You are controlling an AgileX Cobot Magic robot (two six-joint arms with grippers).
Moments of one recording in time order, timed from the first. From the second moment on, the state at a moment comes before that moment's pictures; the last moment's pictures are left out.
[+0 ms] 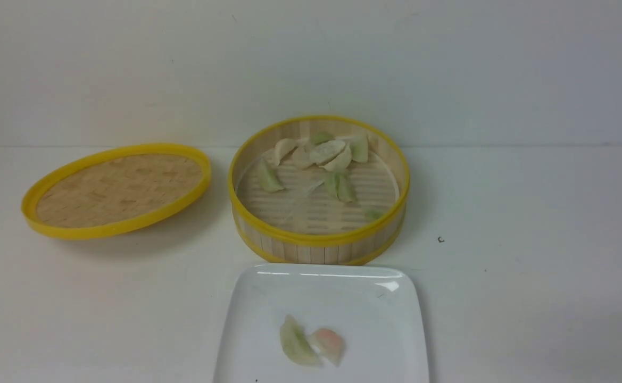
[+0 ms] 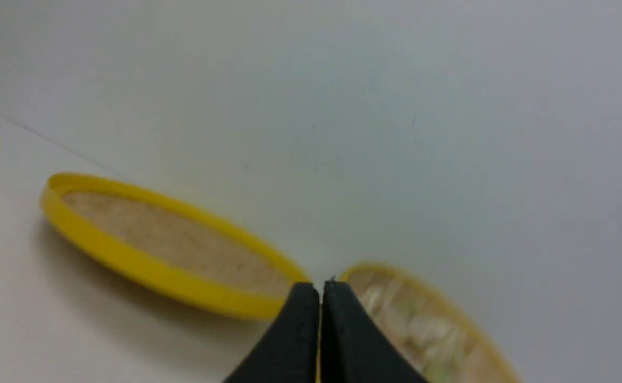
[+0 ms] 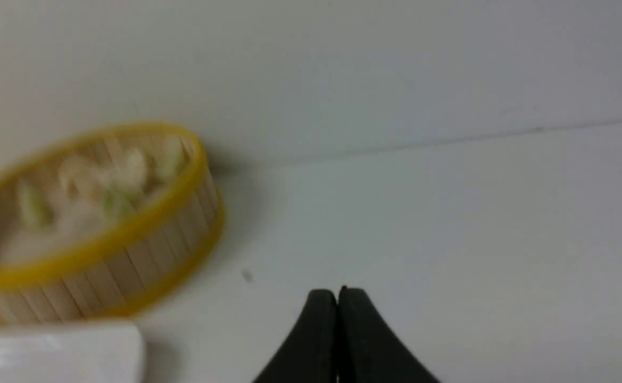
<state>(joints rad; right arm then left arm) 0.04 -0.01 0.03 0.28 0.22 0.08 -0.03 -0.01 0.03 -0.52 -0.11 -0.16</state>
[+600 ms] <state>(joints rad) 0.04 0.05 -0.23 0.59 0.40 0.13 -0.03 0.69 -0.93 -0.39 0.73 0.01</state>
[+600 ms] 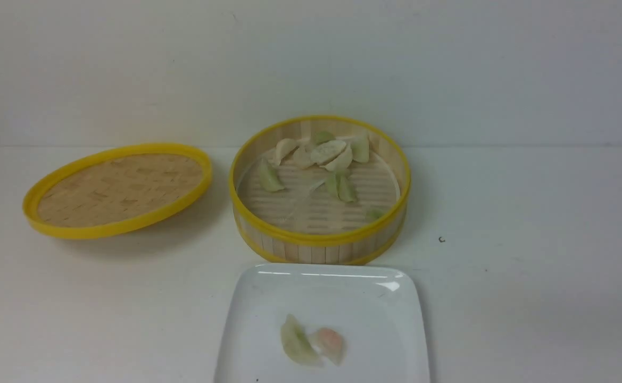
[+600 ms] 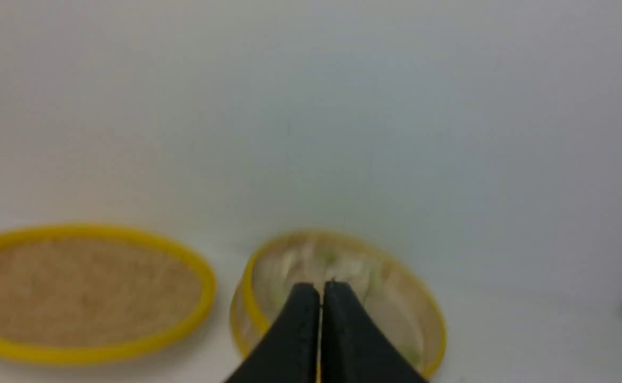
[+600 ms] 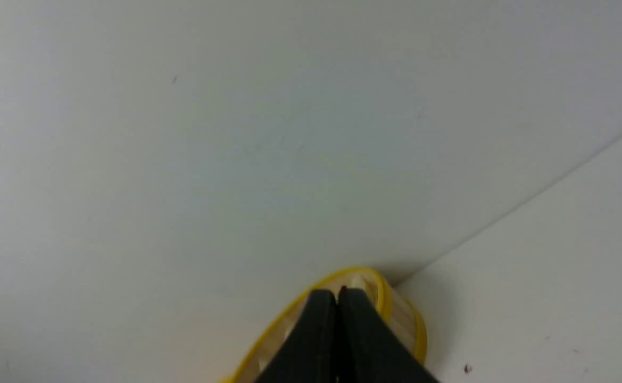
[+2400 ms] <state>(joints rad) 0.04 0.69 -0.80 0.28 1.12 0.04 -0.33 2.43 -2.13 -0.04 0.91 0.04</state>
